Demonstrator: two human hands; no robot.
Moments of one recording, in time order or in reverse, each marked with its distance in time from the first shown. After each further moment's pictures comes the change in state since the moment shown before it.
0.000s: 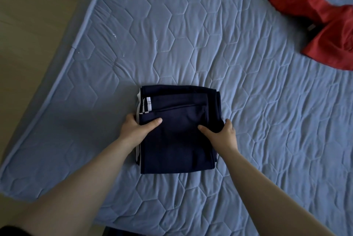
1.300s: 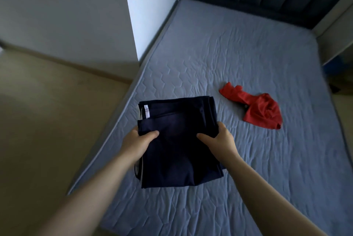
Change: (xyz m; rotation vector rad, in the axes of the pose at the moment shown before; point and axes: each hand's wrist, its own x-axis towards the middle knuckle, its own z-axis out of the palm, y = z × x) left_hand -0.300 0.177 -0.129 -0.239 0.010 0.372; right_hand -0.236 -0.152 -0.223 0.211 0.062 -0.528
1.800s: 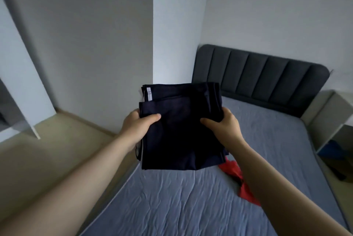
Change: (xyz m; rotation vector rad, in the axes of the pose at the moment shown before) left_hand -0.191 0.263 -0.056 -0.138 0.236 0.513; right_hand -0.074 -0.262 -0.183 0.113 0.100 -0.520
